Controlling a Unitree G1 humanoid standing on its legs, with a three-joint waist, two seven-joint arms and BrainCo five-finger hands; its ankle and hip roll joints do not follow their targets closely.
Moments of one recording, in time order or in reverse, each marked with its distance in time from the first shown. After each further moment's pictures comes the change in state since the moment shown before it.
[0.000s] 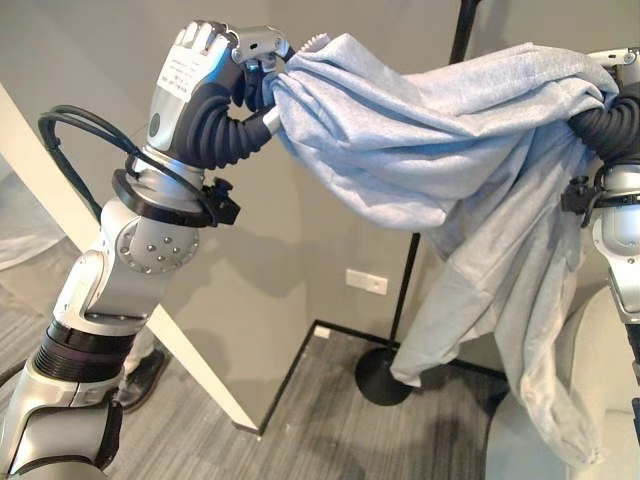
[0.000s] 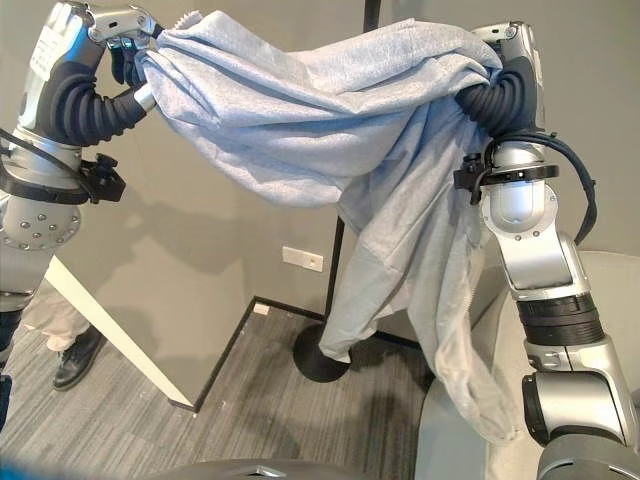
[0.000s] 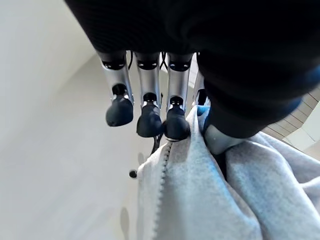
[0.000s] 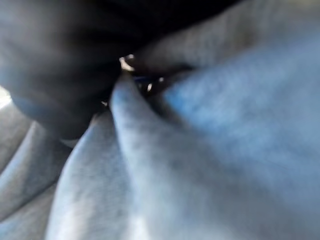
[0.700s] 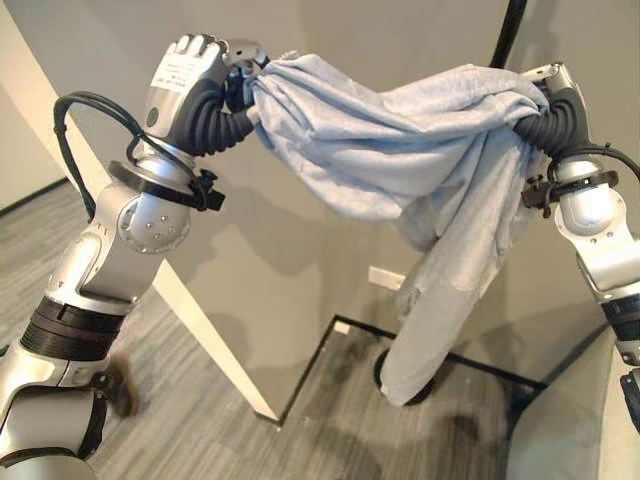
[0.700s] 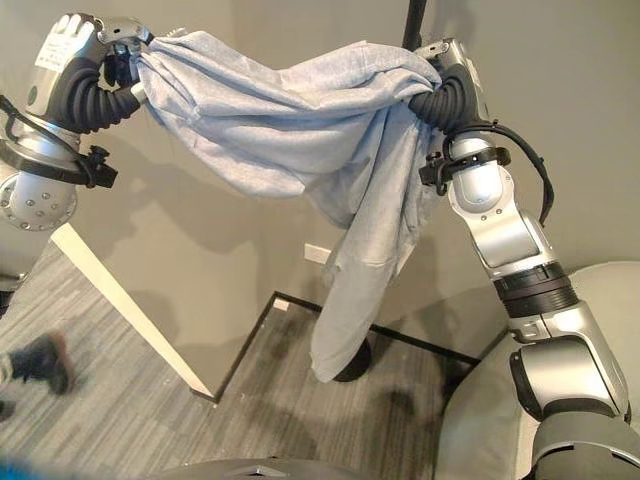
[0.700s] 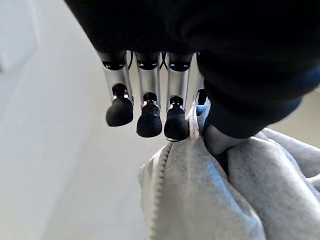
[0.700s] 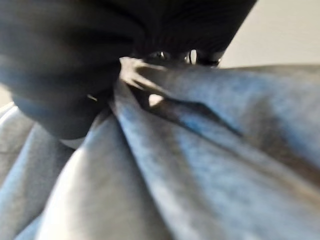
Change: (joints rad) left arm -0.096 0.066 -0.152 0.166 0.000 0.043 0.023; right arm -0.123 0.002 0.173 0.128 0.059 0.062 0.043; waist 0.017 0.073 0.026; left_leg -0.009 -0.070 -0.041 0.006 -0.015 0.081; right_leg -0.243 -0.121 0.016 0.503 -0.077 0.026
